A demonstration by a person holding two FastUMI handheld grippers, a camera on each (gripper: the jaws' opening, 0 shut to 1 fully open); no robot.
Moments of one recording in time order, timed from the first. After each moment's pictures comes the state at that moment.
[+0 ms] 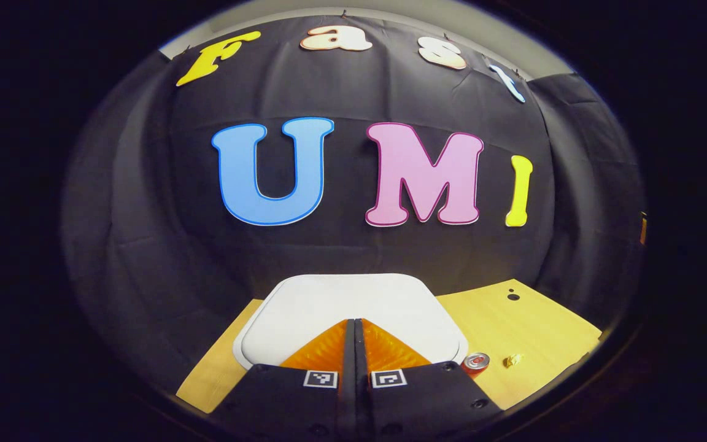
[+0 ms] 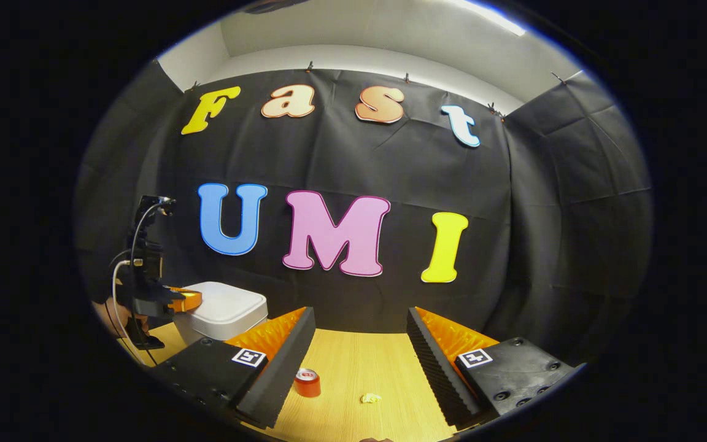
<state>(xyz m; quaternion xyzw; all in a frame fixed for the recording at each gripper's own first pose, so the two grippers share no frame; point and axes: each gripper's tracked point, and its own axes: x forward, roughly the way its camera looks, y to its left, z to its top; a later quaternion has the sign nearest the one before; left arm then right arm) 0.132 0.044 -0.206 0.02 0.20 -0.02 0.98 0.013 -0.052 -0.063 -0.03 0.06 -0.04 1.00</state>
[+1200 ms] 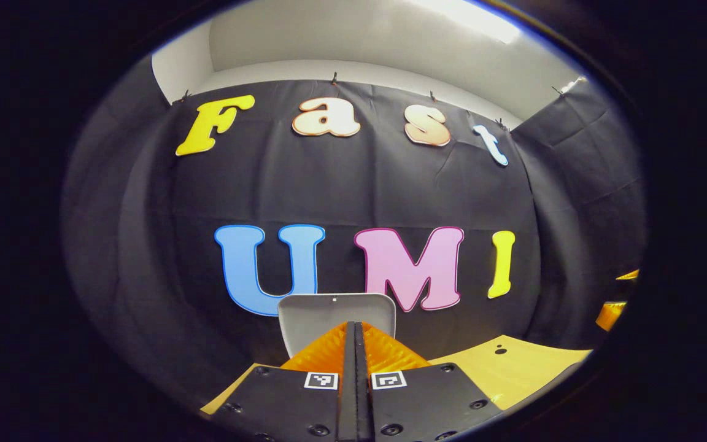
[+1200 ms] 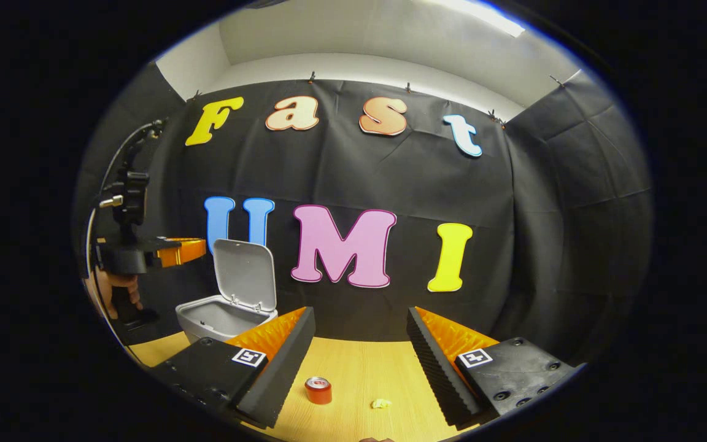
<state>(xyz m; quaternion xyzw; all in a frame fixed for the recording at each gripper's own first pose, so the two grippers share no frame) 0.120 0.019 -0.015 0.01 0.00 -0.03 1.00 0.010 -0.032 -0.036 -0.03 0.03 -0.03 1.00</state>
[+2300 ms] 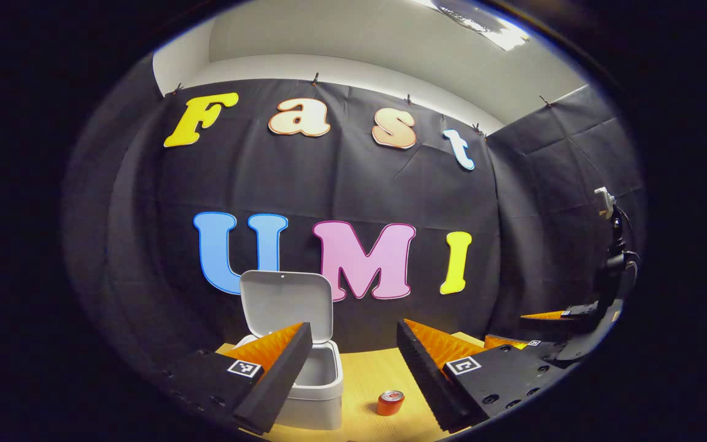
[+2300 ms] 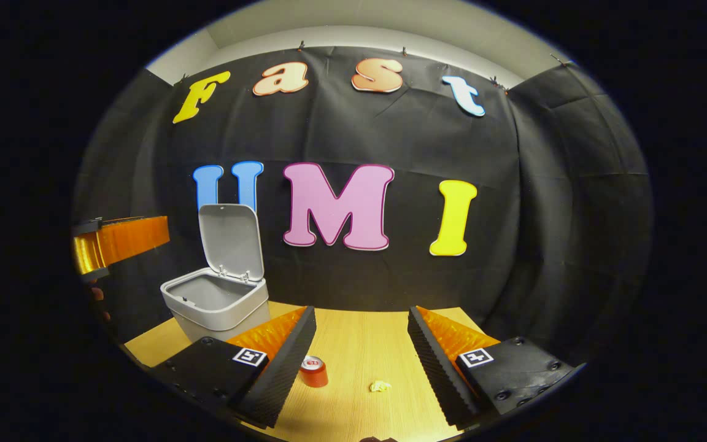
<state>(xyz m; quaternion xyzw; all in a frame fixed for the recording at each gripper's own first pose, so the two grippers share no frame) 0.048 -0.056 -0.036 -0.02 0.05 -0.07 1.00 0.047 -0.059 -0.117 -0.01 0.15 -0.02 0.99</state>
